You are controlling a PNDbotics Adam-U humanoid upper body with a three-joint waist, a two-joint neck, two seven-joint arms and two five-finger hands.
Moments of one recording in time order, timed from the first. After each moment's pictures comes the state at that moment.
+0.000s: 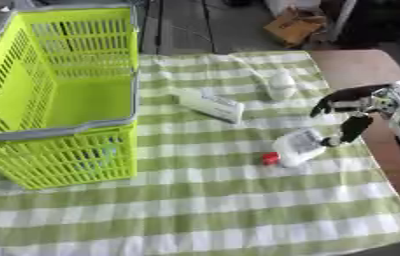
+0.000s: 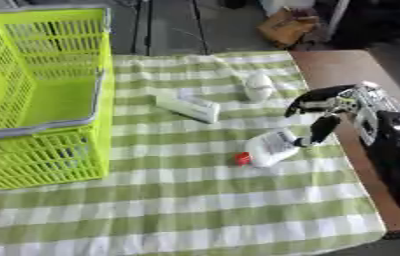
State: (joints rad) left arm -0.16 0.32 0.17 -1.98 0.22 -0.24 0.13; right arm -0.76 -0.57 0.13 -0.89 1.00 -0.42 0.70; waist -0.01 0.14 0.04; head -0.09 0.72
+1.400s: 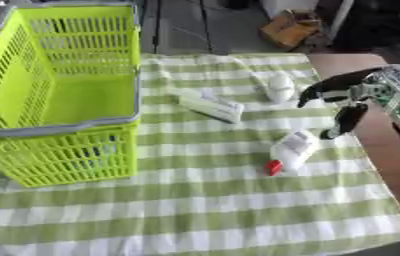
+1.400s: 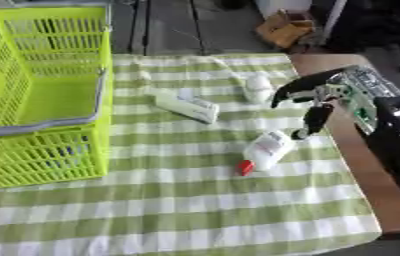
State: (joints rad) left arm -0.16 0.32 0.17 -1.98 0.21 -0.23 0.13; right arm -0.77 -0.64 0.32 -1.06 0.96 -0.42 0.69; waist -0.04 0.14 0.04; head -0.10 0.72
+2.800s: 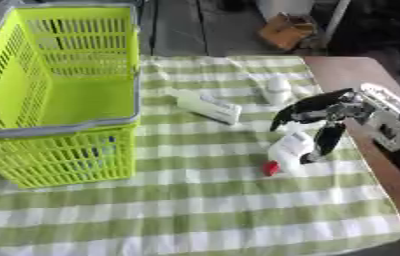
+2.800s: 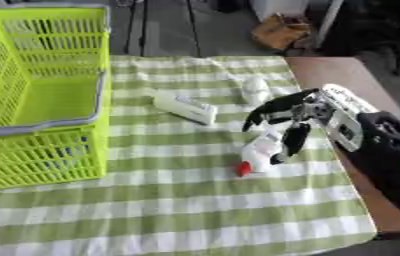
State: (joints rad) left arm -0.16 0.33 0.17 -1.98 0.21 -0.23 0.12; right arm -0.72 -0.66 0.46 -1.17 0.66 -0.37 0.74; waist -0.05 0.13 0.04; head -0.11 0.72
